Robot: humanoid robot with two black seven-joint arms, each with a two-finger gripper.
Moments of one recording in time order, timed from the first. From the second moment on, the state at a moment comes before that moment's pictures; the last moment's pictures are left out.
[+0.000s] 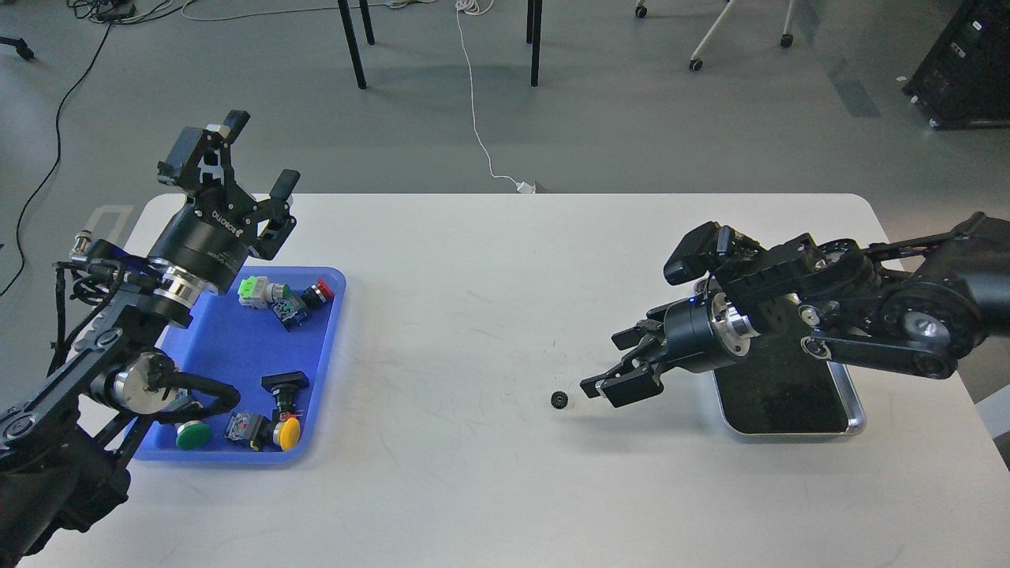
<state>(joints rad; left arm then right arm) -0.34 0.39 -1.14 -1.17 0.61 -0.27 -0.40 1.42 -0.43 -0.60 1.22 -1.36 0.13 0.49</state>
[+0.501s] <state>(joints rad) -0.34 0.39 -1.13 -1.17 0.61 -0.28 -0.40 1.44 -0.19 -0.80 1.07 -1.38 0.01 0.49</state>
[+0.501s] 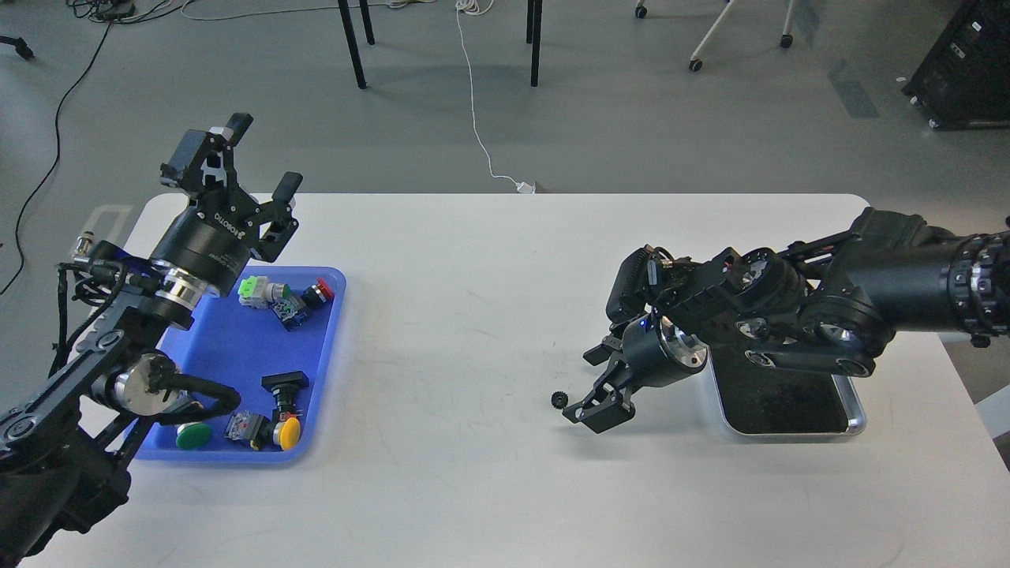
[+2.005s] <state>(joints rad) -0.33 0.39 -1.12 -1.18 0.61 -0.28 -0.40 1.41 -0.07 -0.86 0.98 -1.37 -0.02 0.49</state>
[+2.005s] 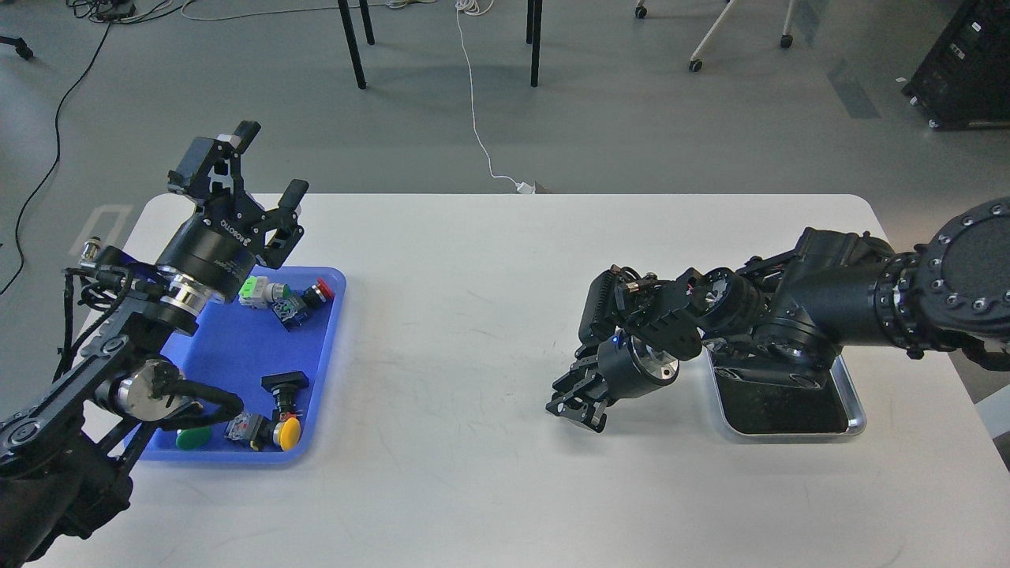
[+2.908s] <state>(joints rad) -0.33 0.38 -1.12 -1.19 0.61 -0.28 -0.40 1.50 -0.58 -0.87 1.11 -1.47 -0.06 0.49</state>
